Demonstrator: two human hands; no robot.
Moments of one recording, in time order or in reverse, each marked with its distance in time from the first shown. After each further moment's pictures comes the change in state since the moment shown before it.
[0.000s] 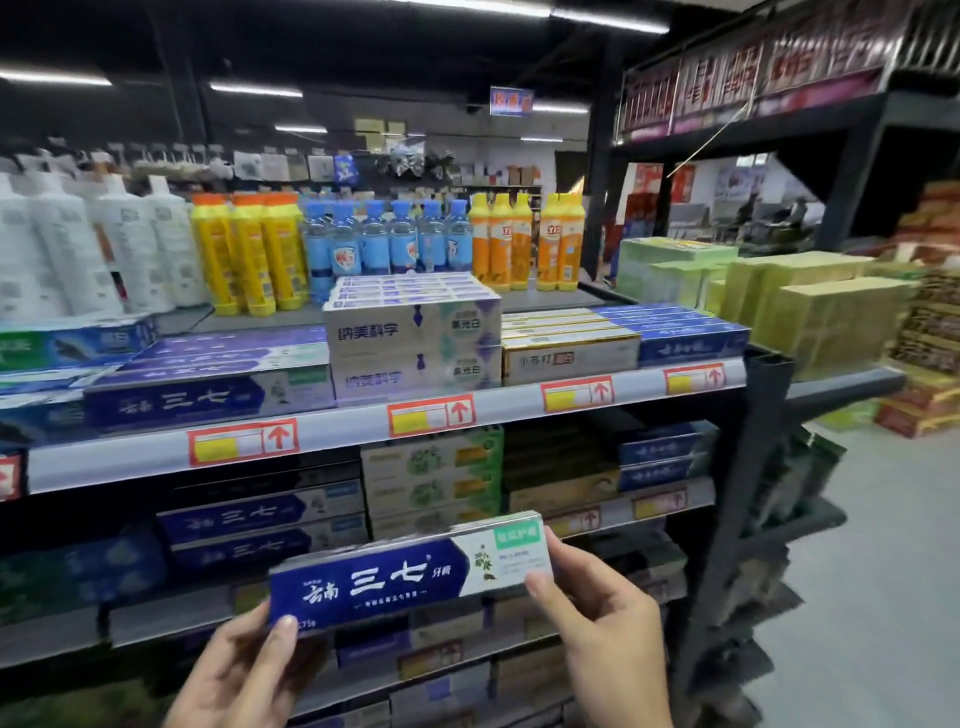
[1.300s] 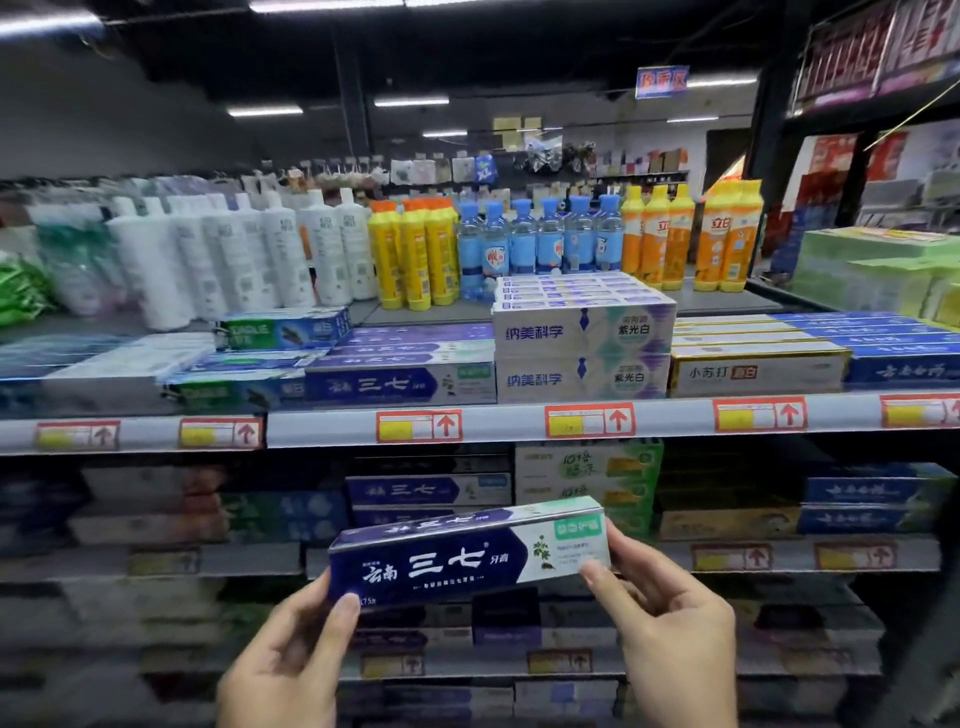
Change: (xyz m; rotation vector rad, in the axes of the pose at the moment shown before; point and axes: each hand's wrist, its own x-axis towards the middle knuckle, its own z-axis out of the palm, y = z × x) left_hand 0.008 0.052 -0.055 0.324 0.321 0.234; right_hand 0.000 0.004 0.082 0.002 -0.116 -0.017
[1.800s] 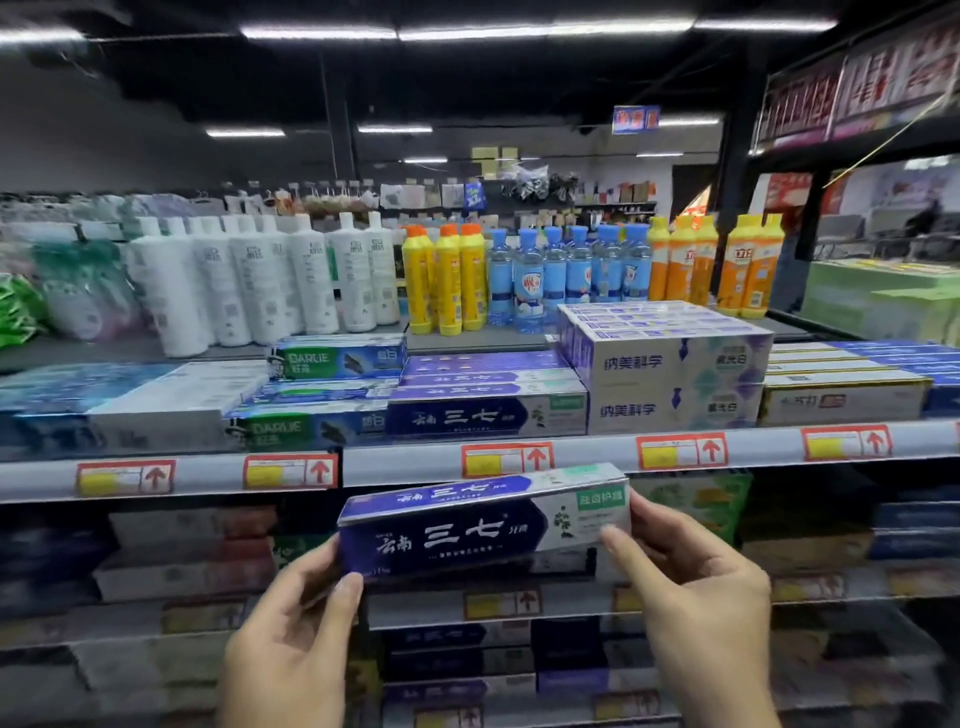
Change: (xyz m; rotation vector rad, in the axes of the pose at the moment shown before) left_hand 0.122 0.014 -0.062 -0.082 -0.145 0.121; right_hand 0.002 -0.008 0.115 -0.019 0.074 -0.217
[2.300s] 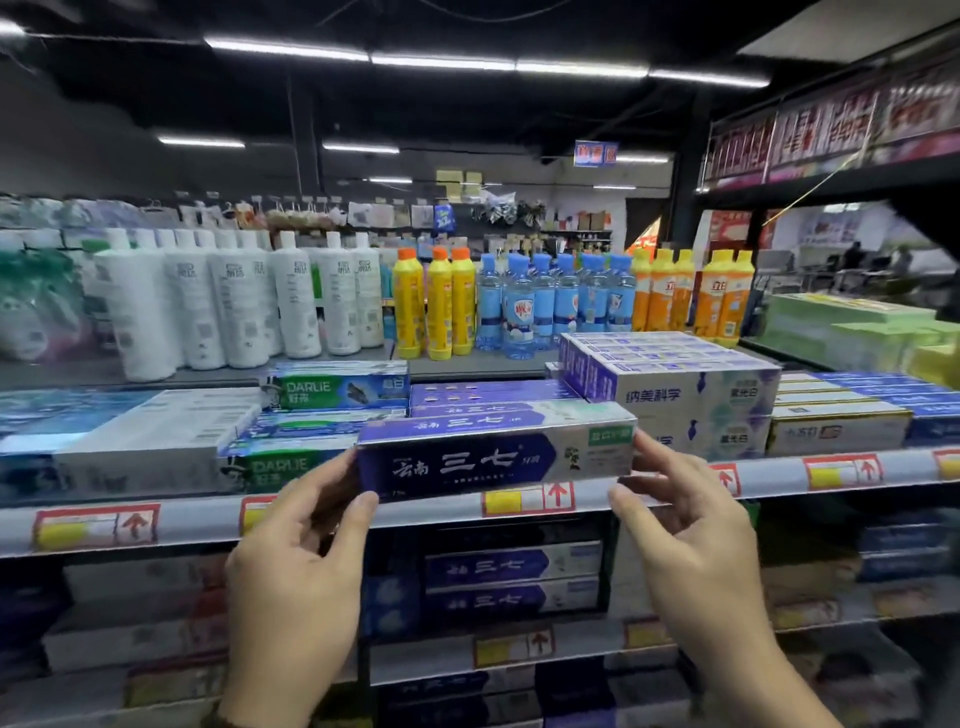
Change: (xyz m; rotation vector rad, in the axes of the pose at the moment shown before) left_hand 0.095 0.028 0.007 0.008 -0.141 0.227; right_hand 0.041 -0.027 0.045 -0.324 -0.039 -0.271
